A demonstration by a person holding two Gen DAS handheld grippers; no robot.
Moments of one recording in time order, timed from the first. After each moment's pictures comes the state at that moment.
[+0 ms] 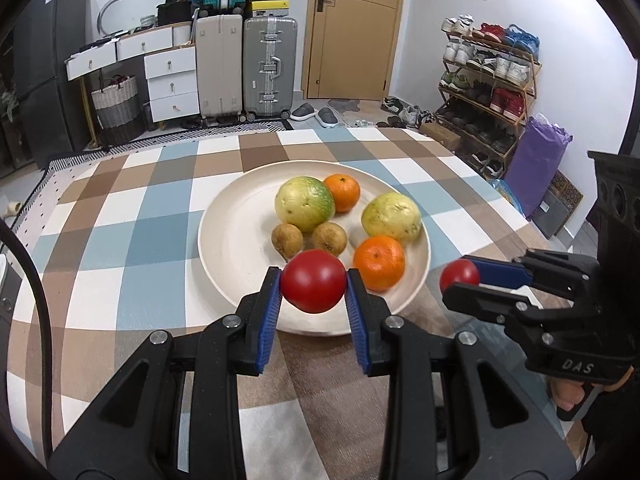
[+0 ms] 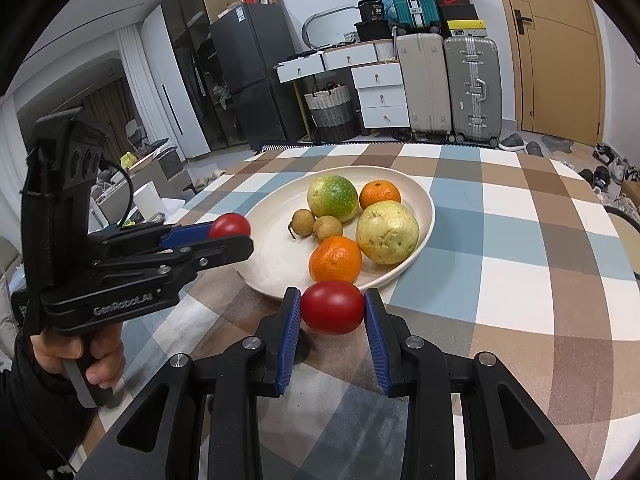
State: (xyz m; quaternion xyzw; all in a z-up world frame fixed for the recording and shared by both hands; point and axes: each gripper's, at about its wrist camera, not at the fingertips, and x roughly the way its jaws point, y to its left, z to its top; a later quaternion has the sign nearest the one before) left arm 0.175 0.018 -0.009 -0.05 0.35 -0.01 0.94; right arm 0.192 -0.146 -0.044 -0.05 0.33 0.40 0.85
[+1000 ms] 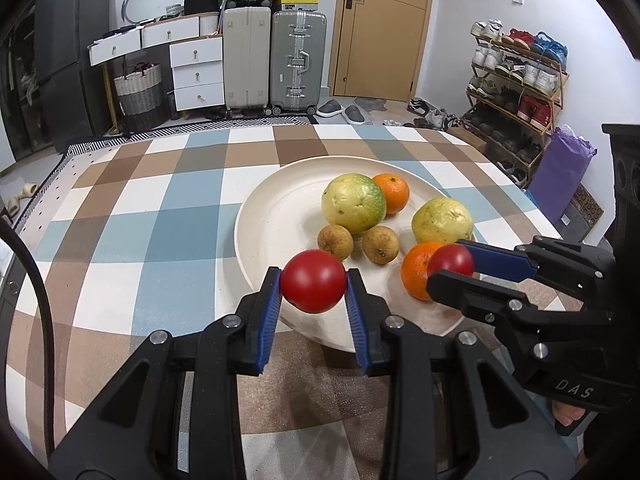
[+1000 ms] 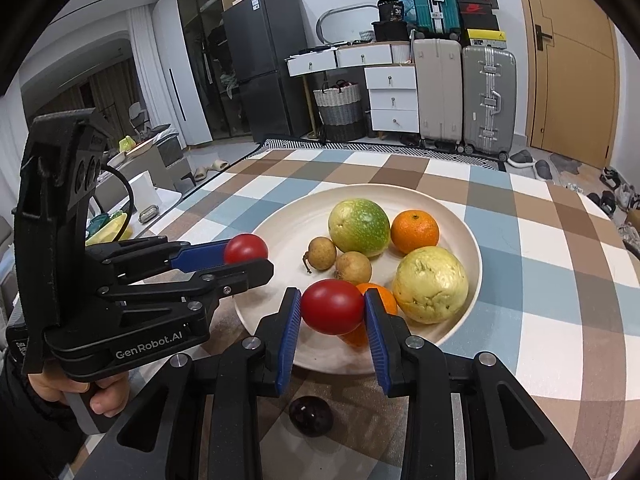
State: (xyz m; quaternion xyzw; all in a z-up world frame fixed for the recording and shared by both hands) left arm 0.194 0.043 -0.026 -0.06 0.36 0.03 0.93; right arm 0.212 -0.090 -0.041 -0.09 0.32 0.40 0.85
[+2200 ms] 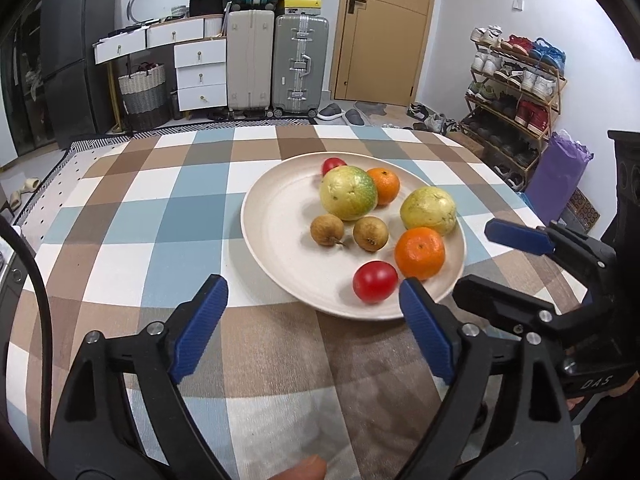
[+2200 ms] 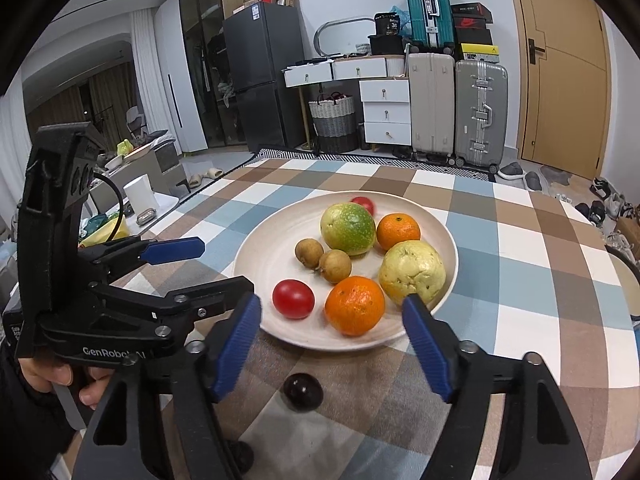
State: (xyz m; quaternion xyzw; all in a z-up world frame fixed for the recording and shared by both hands) left arm 0.163 0.038 -0.021 -0.07 0.35 0.03 0.94; right arm 0.197 -0.113 -0.036 -0.09 0.29 0.39 0.87
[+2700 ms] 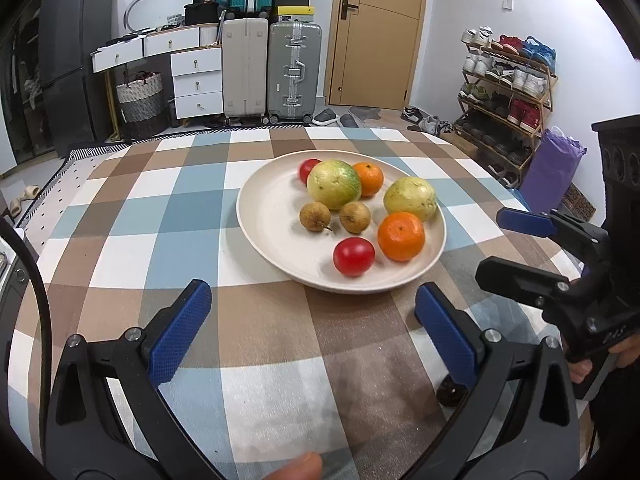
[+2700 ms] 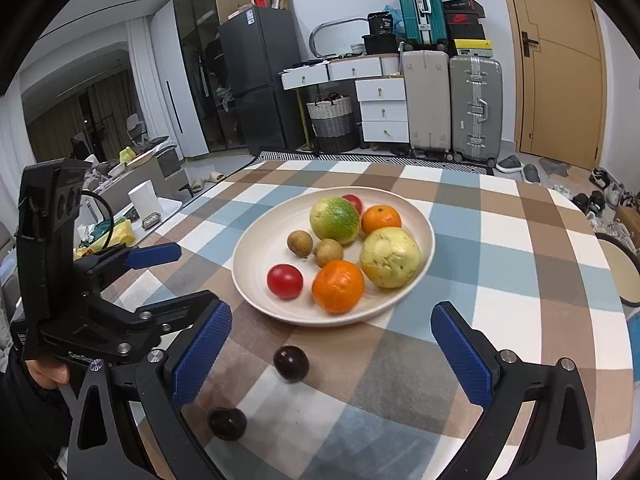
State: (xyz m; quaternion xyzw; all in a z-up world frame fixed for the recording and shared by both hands) left arm 0.133 0.025 -0.018 -0.06 0.34 0.02 0.94; right arm 0.193 -0.142 -0.033 -0.07 0.31 0.39 0.86
